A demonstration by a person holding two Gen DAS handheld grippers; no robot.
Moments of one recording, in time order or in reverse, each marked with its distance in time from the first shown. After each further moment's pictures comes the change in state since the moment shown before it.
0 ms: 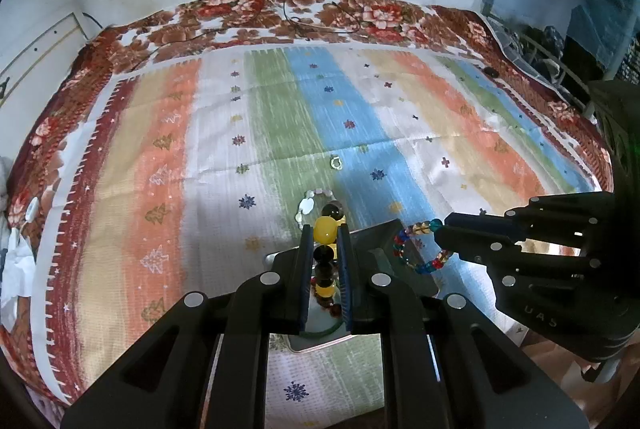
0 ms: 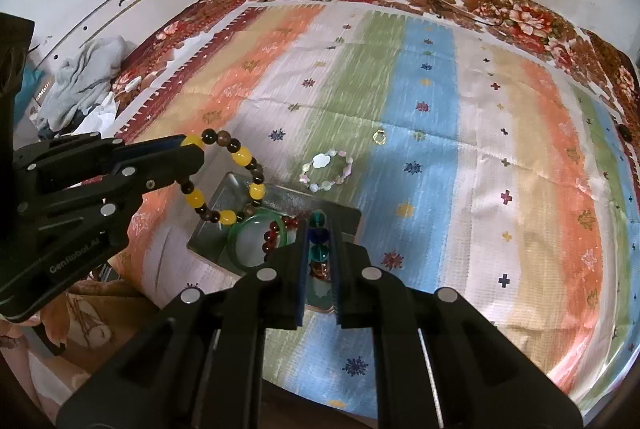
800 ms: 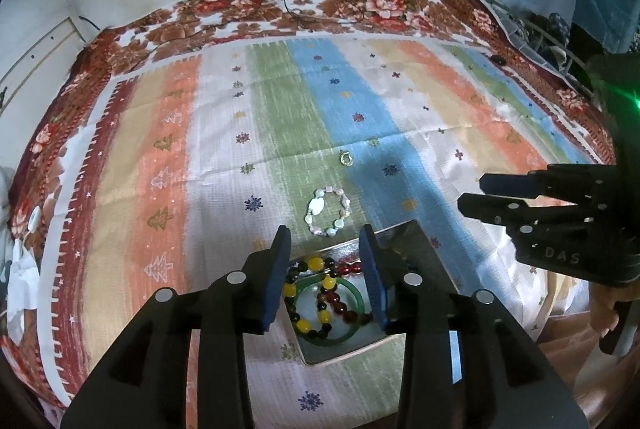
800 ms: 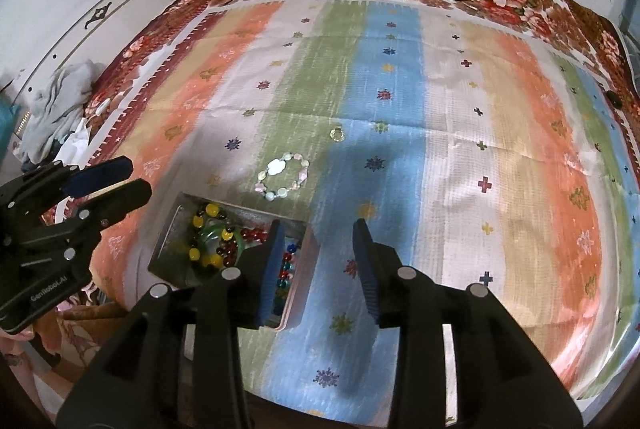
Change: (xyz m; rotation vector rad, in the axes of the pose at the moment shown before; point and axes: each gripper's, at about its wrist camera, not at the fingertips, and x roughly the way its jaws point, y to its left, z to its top) left arm 0.021 0.006 0.010 0.026 0.037 0.029; right arm 0.018 -0.045 0.021 0.111 0.026 -0.037
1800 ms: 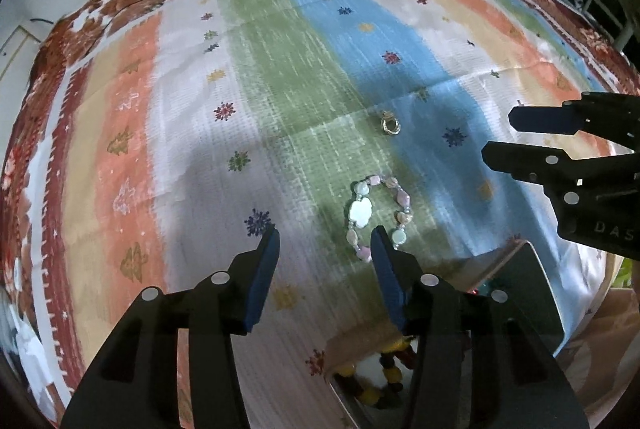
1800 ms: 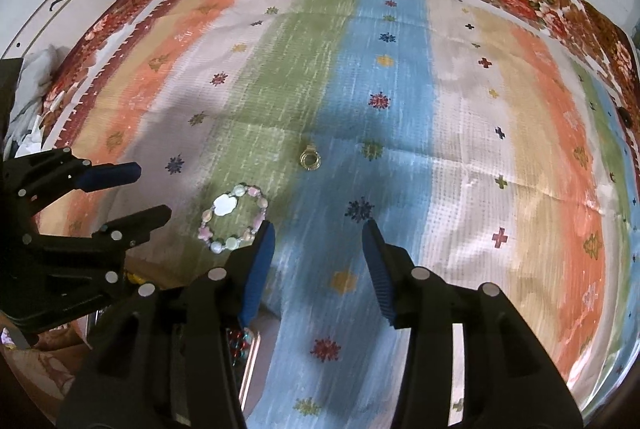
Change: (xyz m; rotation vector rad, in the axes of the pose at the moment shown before) left arm 0.119 0.028 0.036 0.127 0.242 0.004; right arm 0.091 -0.015 0.056 -0.038 0.101 -0.073
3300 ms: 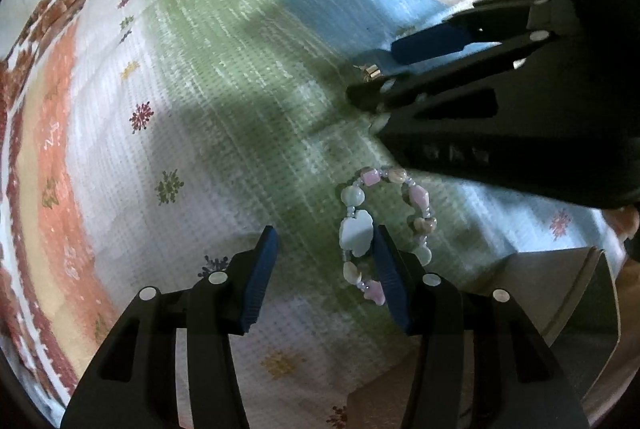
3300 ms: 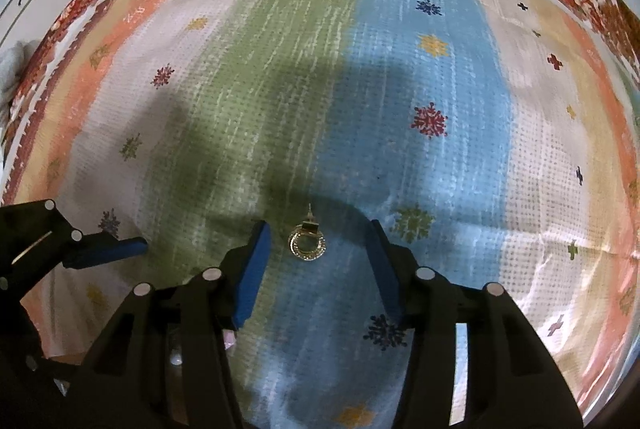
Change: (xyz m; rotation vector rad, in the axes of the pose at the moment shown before) left arm 0.076 -0.021 0.024 0.204 0.180 -0.049; right arm 0.105 0.000 0.053 0.000 0.108 -0.005
